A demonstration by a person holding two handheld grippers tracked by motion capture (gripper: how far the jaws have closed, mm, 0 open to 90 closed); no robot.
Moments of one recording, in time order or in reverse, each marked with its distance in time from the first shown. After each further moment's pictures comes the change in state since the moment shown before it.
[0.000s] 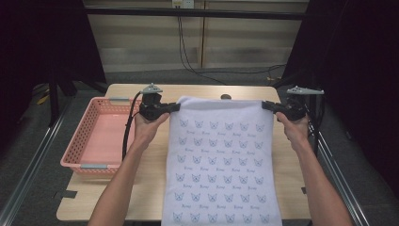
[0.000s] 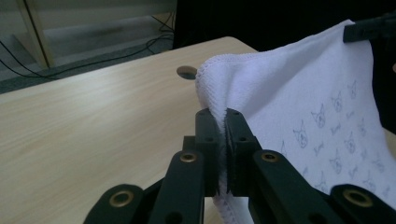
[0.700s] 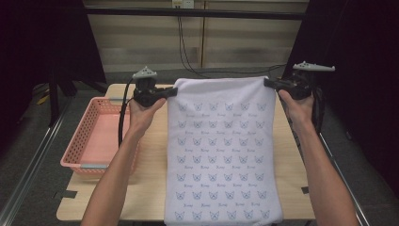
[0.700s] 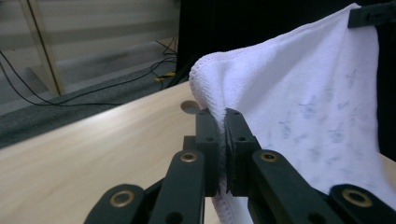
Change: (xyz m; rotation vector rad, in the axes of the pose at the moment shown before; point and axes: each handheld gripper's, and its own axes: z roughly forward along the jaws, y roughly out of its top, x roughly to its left) left arm -0.008 0.031 -0.025 -0.076 -0.012 0.042; right arm 0.017 0.067 -0.019 -0.096 -0.007 -0.003
